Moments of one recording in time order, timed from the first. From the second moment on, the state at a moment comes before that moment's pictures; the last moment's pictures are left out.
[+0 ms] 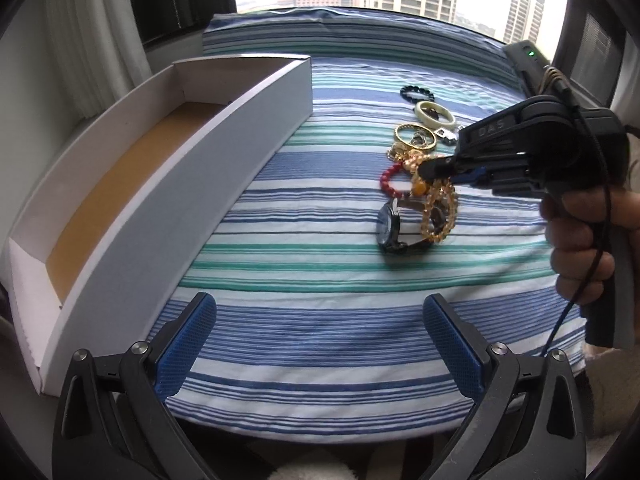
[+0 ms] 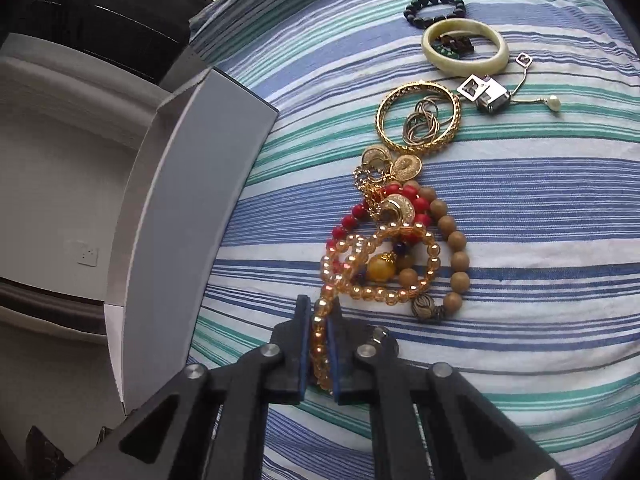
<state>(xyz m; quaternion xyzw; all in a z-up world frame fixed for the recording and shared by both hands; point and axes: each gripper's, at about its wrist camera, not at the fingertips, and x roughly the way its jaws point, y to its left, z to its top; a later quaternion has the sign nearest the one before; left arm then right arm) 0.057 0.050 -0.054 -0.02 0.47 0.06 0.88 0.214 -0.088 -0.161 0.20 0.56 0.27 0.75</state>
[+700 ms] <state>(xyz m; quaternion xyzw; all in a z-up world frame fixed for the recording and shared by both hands) 0.167 0.009 -0.119 0.01 0.50 0.00 0.86 0.083 -0.200 -0.057 0.14 0.40 0.24 0.87</state>
